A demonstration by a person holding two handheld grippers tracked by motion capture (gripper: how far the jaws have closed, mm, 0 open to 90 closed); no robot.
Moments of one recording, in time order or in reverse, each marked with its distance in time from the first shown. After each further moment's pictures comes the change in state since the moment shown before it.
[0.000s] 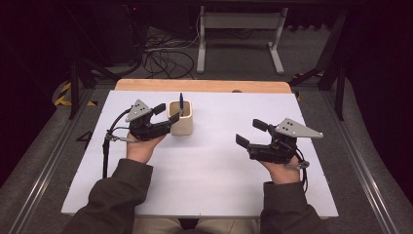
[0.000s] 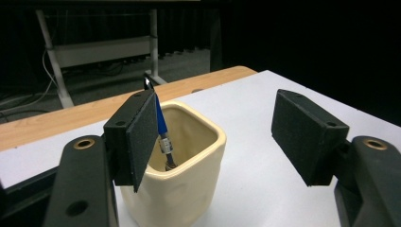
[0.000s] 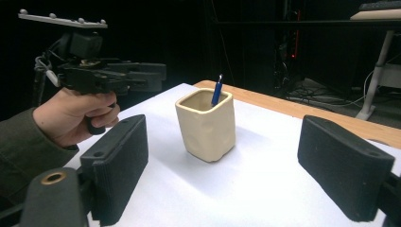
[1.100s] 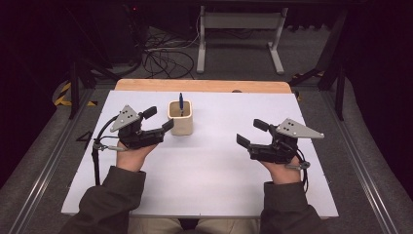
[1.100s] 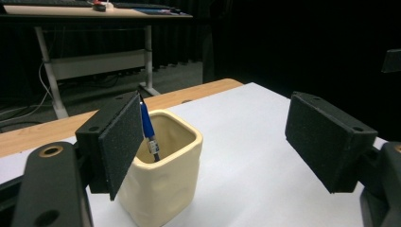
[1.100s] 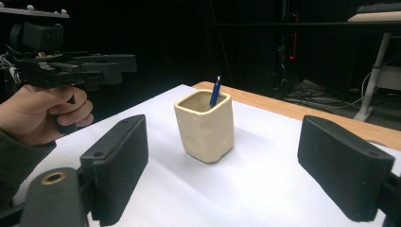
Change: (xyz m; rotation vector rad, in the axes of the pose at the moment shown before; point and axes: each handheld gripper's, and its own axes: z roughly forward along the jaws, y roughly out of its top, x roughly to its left) left arm -0.013 0.005 -0.039 -0.048 -0.027 -0.002; right arm 0.000 0.000 -0.002 -0.006 -0.004 -0.004
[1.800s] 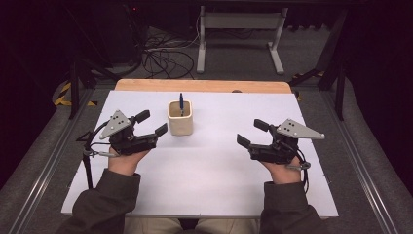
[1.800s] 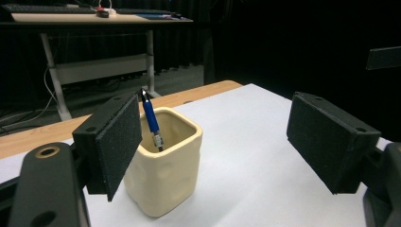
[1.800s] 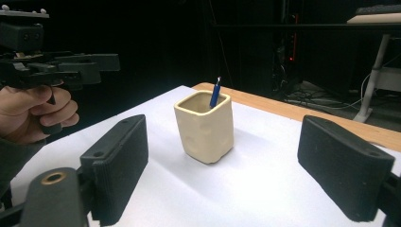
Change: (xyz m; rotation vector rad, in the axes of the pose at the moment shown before) left arm -0.003 -0.002 -0.024 -0.017 0.007 0.017; right arm 0.000 0.000 -0.001 -0.005 0.000 -0.002
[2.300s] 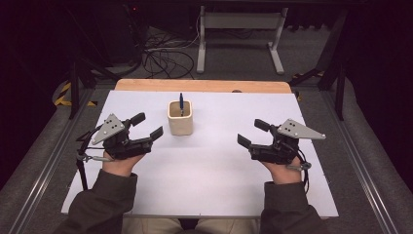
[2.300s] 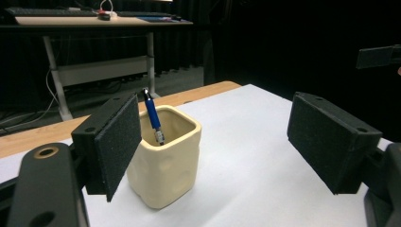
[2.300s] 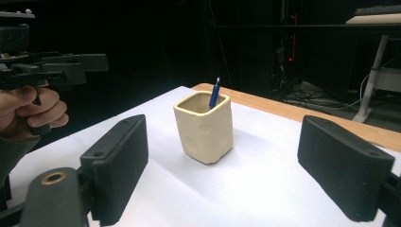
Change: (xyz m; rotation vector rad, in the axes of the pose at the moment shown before) left arm -0.001 -0.001 -0.016 -0.008 0.001 0.002; right arm 0.000 0.000 -0.001 -0.001 -0.003 0.003
